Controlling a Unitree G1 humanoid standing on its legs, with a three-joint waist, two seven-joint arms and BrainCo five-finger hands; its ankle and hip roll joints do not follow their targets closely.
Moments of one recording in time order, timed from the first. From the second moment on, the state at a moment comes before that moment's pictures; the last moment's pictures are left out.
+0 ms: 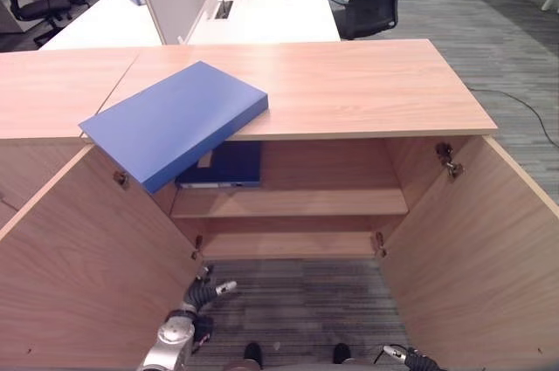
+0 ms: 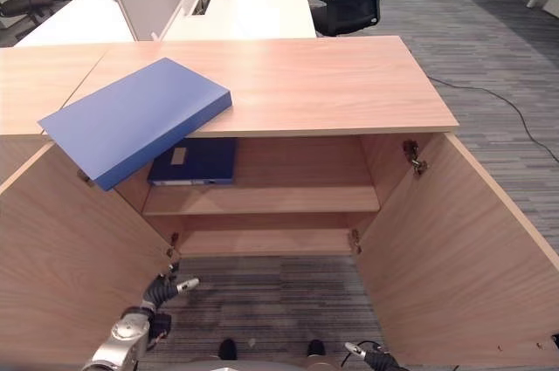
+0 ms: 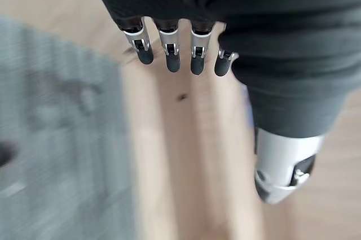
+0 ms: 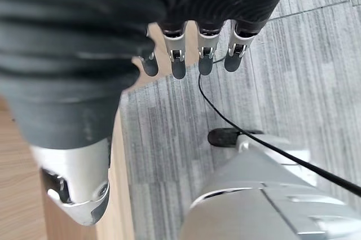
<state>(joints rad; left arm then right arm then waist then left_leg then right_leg) 0.07 0.36 -0.14 0.56 -0.17 -0.14 0.12 0.07 -0.30 0.14 1.20 0.36 -0.04 0.00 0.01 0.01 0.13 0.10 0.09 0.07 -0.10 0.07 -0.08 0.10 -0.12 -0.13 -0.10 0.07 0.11</state>
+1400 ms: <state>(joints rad) 0.10 0.72 0.16 0.01 0.58 -0.11 0.59 0.12 -0.27 0.12 1.19 0.32 -0.04 -0.04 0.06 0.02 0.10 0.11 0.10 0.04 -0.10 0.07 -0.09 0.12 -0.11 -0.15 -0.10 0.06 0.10</state>
